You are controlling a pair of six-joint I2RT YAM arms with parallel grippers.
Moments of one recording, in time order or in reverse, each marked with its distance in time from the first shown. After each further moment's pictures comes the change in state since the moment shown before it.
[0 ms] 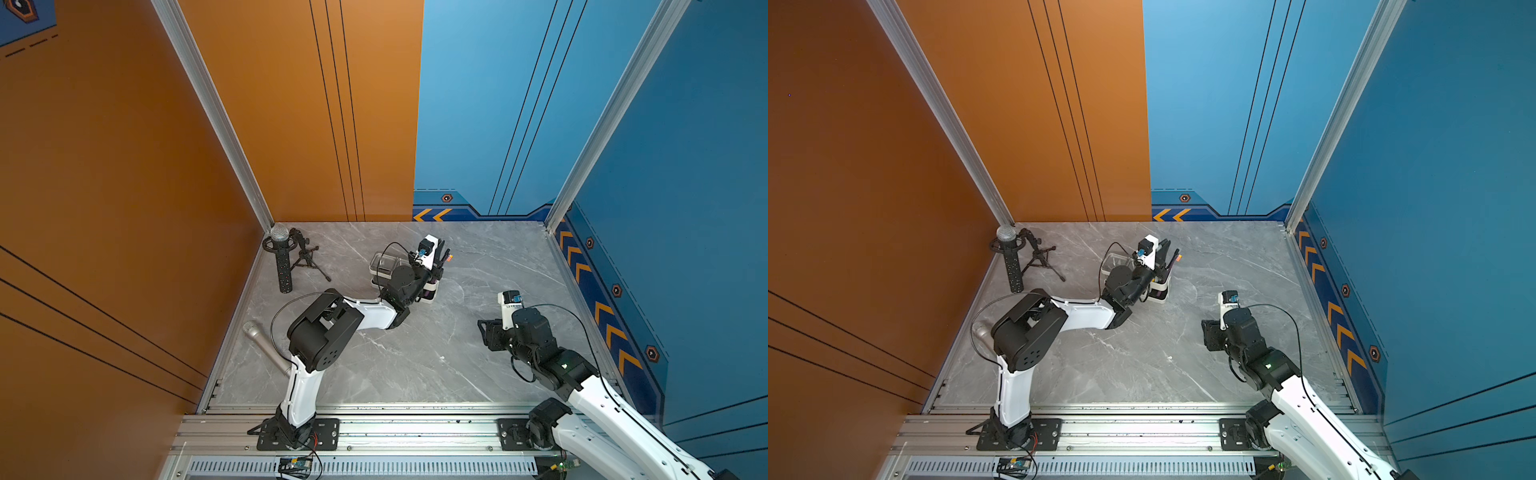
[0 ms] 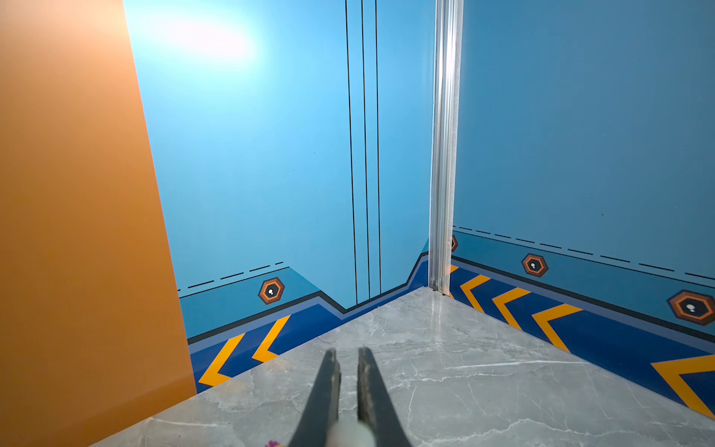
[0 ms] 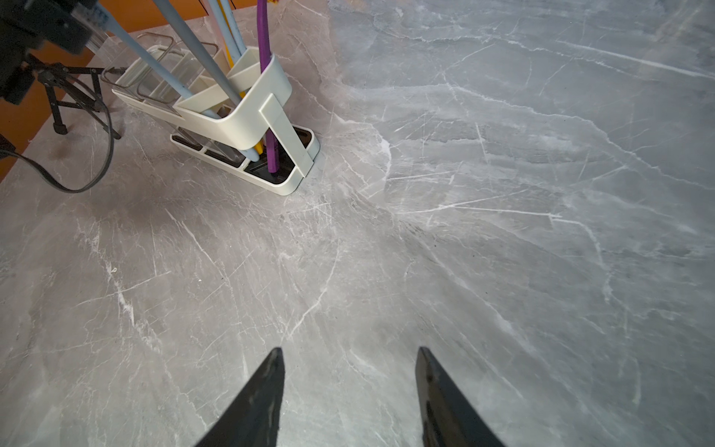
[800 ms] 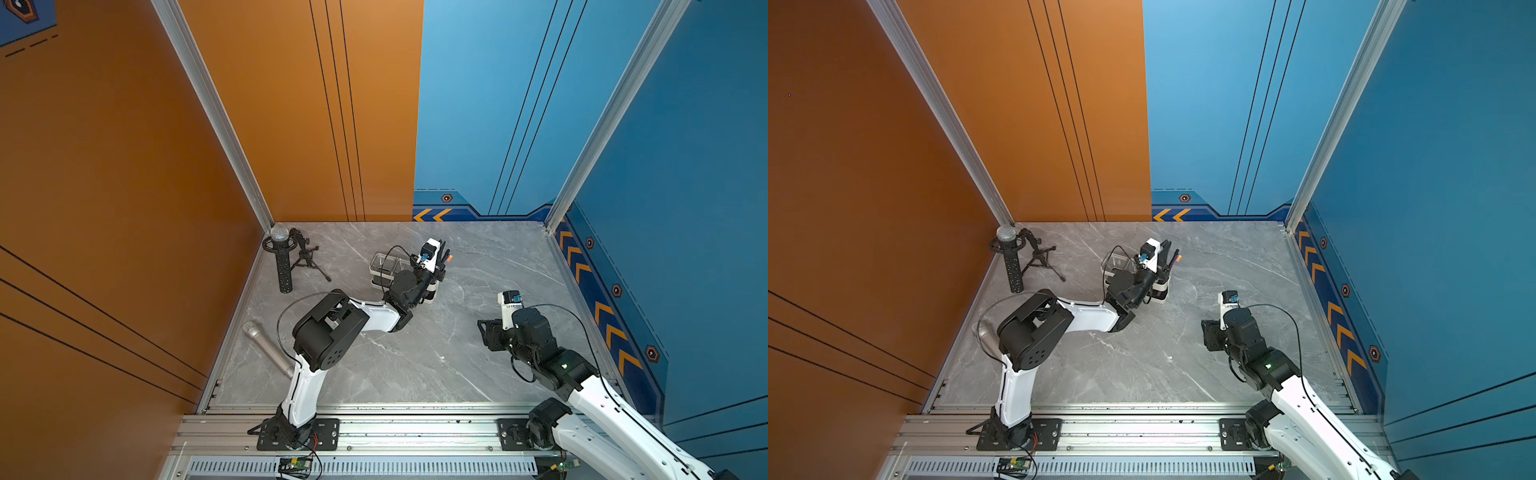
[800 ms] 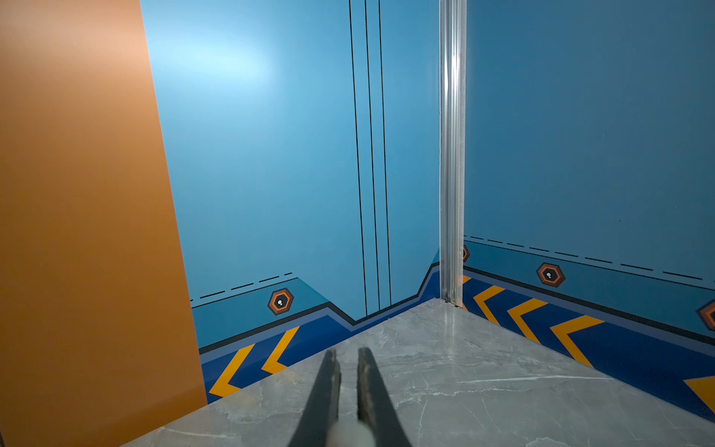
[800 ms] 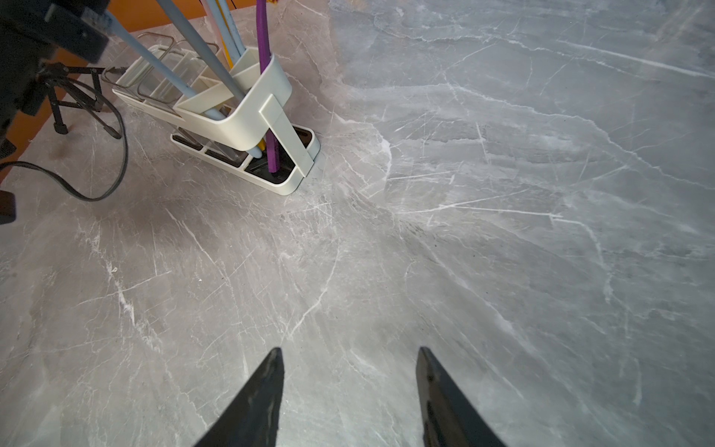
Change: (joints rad) left arm -0.024 0.031 0.000 0.068 -0.062 0.053; right arm 0.000 0.002 0.000 0.000 -0.001 0.000
